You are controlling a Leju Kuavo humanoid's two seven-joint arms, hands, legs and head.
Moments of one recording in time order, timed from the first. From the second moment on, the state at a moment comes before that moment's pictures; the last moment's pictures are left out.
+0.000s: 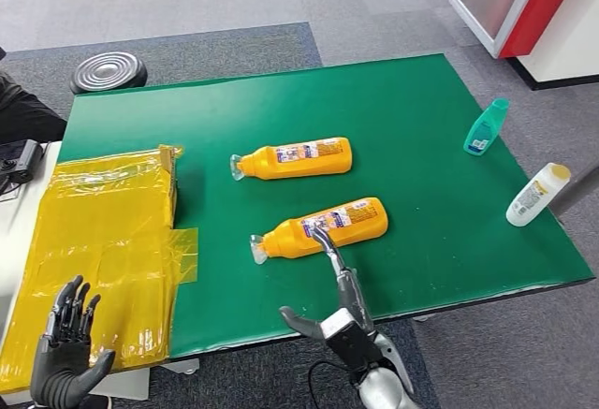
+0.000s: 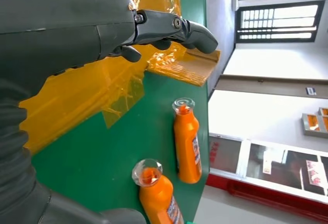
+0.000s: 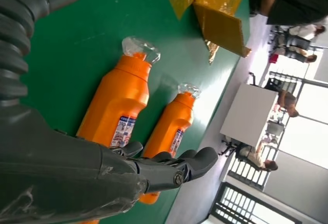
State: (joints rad) left arm 0.25 -0.02 0.23 -1.43 -0.09 -0.51 -0.67; right arm 0.05 0.11 0.34 -1.33 0.37 -0.24 -0.53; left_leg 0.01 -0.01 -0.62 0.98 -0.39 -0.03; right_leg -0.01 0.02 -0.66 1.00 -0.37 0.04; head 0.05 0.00
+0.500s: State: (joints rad) left arm 0.17 -0.03 0.18 -1.37 -0.08 -0.47 -0.67; right arm -0.15 -0.12 0.38 -1.44 0.74 -0.03 -0.14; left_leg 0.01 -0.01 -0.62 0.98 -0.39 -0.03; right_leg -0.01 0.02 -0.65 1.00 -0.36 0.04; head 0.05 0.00
